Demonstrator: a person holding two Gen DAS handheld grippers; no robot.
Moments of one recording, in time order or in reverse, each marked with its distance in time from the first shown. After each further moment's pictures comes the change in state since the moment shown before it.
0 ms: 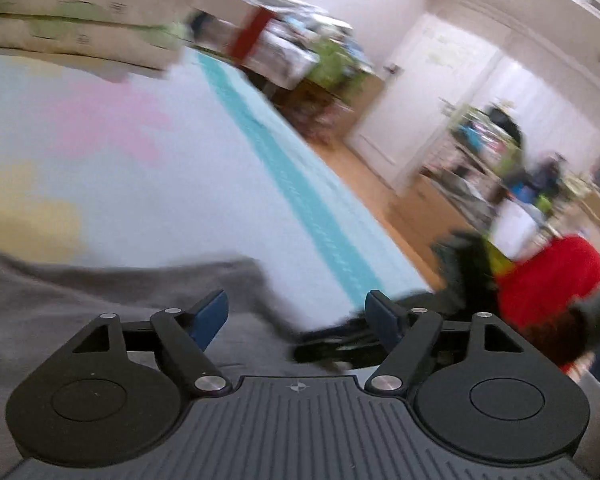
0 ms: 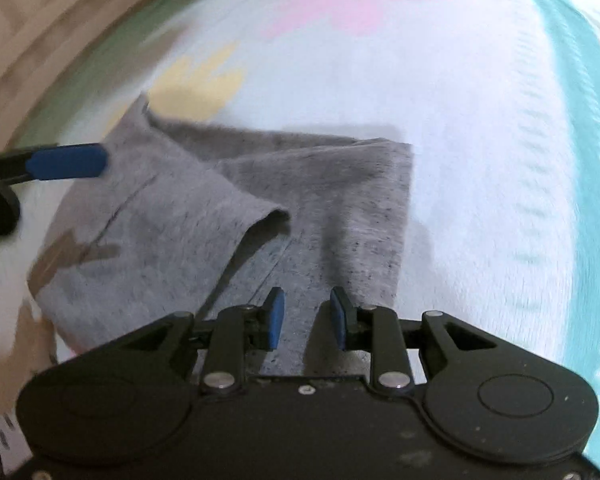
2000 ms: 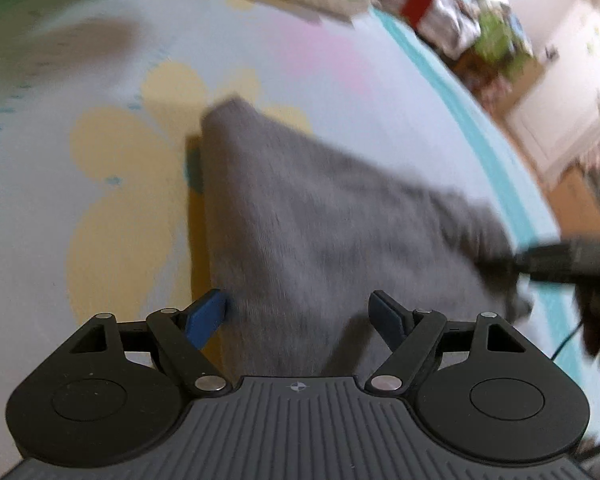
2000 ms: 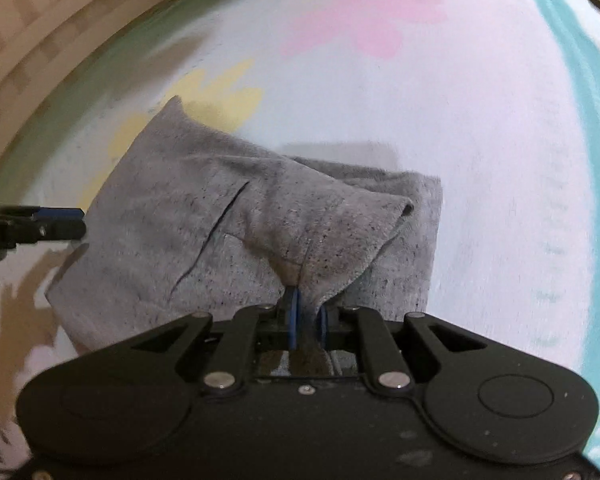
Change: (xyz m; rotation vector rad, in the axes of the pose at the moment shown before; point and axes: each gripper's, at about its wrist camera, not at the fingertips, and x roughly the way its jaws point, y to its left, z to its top) left arm -0.021 0.067 -0.053 -0.125 0.191 0.421; right arm 0.003 0.047 0.007 -0.108 -0.040 -0.030
